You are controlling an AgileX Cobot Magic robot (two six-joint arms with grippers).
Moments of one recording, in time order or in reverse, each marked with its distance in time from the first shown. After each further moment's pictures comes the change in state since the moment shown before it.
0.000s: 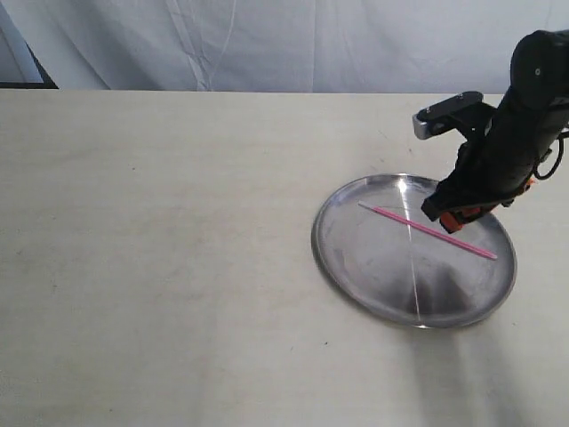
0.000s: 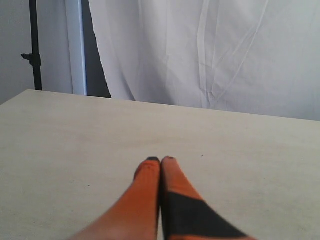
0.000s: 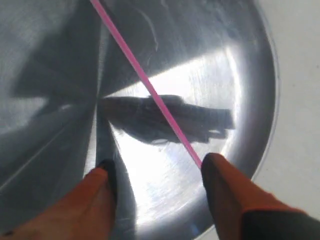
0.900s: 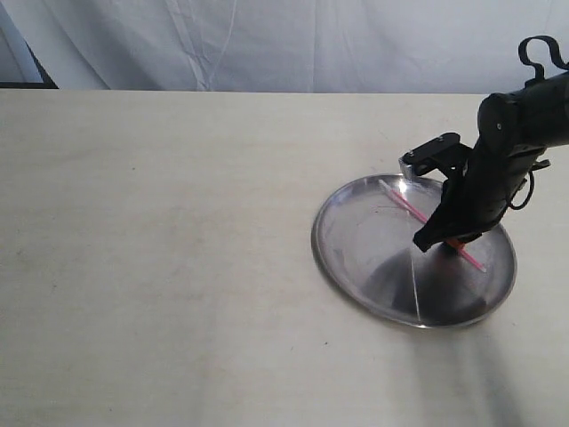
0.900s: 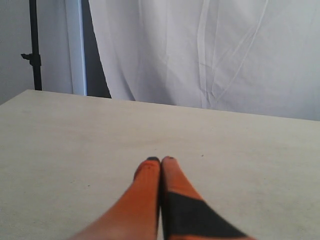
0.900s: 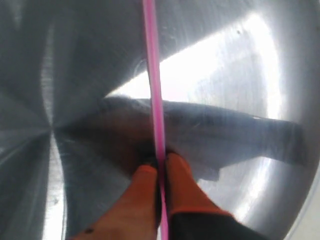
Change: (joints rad) left arm 0.000 0.000 0.000 0.000 0.000 0.000; right arm 0.000 0.175 0.030 -0.067 -0.166 0.000
